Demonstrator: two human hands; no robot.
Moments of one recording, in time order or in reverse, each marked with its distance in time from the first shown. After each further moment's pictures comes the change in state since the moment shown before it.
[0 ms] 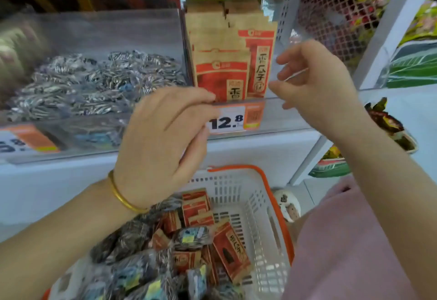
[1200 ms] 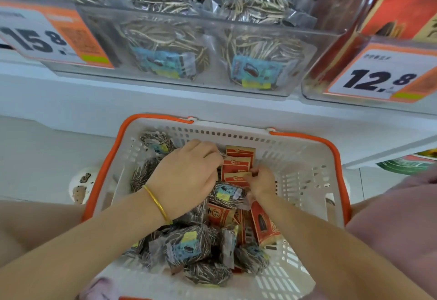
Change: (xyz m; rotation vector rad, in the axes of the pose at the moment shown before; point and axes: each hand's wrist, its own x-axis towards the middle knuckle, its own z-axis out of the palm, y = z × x) left_hand -0.166 -0.053 0.063 -0.082 -0.659 -0.445; right_hand -0.142 0.178 0.316 -0.098 -0.502 0.730
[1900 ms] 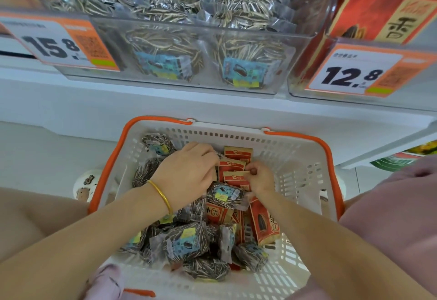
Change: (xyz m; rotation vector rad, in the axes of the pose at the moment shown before) left_hand -0.002 0.005 0.005 -0.041 -0.044 -0.046; right_hand 0.002 0.003 -0.009 0.041 -0.023 -0.095
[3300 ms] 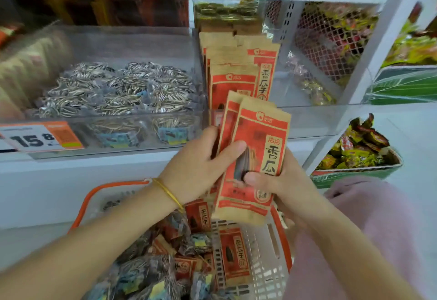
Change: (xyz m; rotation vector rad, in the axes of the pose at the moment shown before) left_hand 0.042 0.127 -0.104 -0.609 0.250 0.111; right_hand -0.186 -0.105 -0.220 0.798 -0.261 -0.659
